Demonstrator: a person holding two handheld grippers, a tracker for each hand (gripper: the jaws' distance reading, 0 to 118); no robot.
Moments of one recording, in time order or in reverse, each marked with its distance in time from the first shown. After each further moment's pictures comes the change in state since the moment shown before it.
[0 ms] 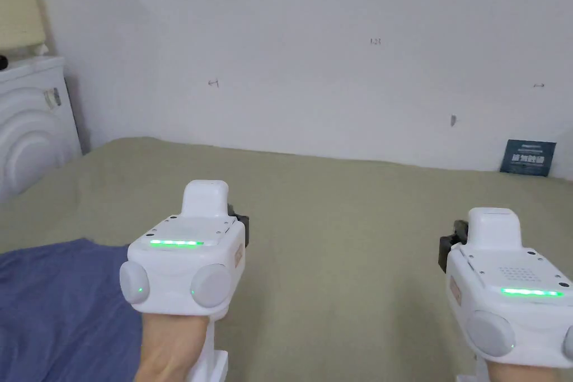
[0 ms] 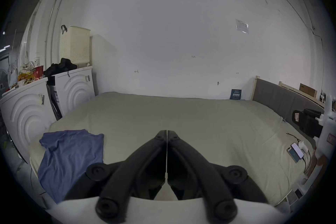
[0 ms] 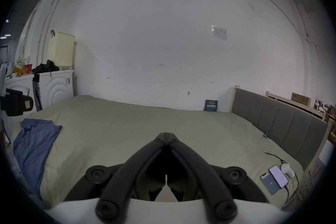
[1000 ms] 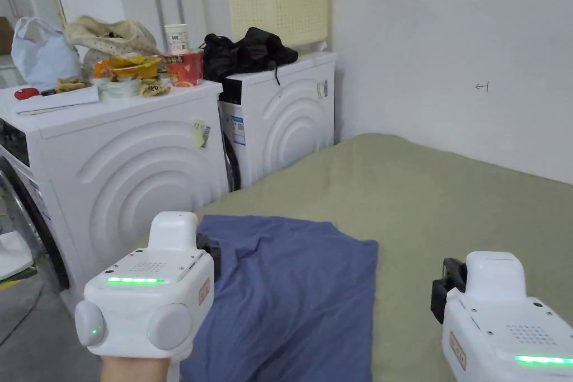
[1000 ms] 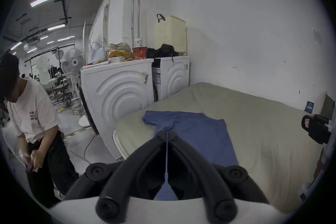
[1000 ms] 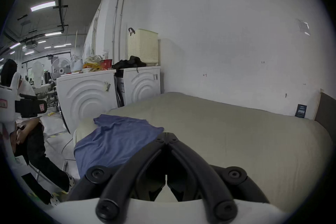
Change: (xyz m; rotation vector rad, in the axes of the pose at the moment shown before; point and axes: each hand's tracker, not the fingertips) left arm -0.285 -0.048 0.126 -0.054 0.607 0.133; right arm -0.280 0.002 0.008 -0.020 0.687 0.021
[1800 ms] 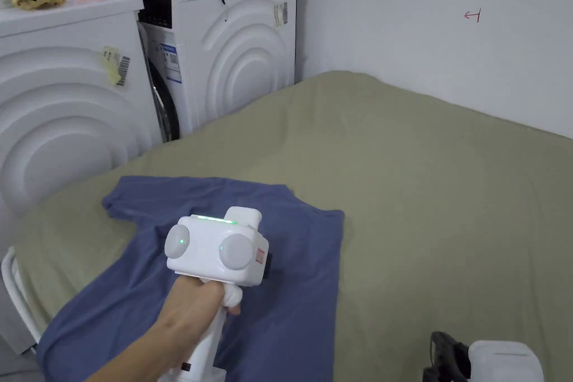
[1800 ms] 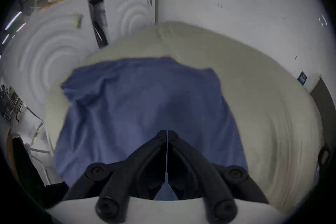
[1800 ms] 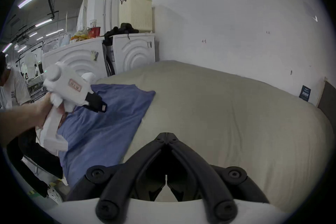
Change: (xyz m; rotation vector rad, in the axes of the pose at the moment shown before) left arm 0.145 -0.060 -0.319 -0.625 -0.258 -0.127; right arm 0.030 -0.092 -0.090 -0.243 -0.021 -0.016
